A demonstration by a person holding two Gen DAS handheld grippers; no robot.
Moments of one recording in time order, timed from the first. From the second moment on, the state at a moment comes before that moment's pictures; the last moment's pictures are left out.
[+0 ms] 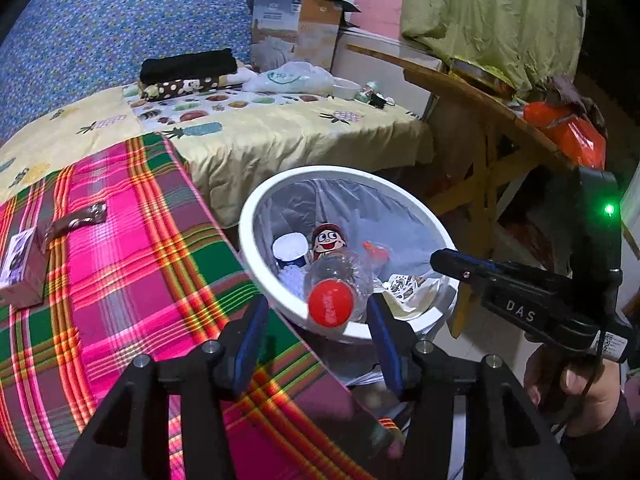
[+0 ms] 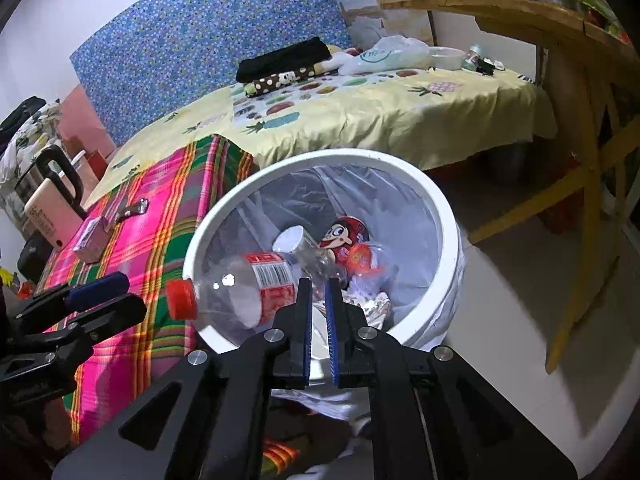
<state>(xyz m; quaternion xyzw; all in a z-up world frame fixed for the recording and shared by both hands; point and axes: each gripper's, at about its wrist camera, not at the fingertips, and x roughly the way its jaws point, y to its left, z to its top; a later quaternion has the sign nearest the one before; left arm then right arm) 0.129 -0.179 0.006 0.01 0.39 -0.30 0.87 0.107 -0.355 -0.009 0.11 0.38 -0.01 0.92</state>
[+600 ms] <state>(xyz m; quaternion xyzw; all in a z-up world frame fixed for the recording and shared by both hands) 0.130 -0.085 0.009 -0.03 0.38 -0.19 0.90 0.119 -0.304 0.011 0.09 0.36 0.08 0.93</state>
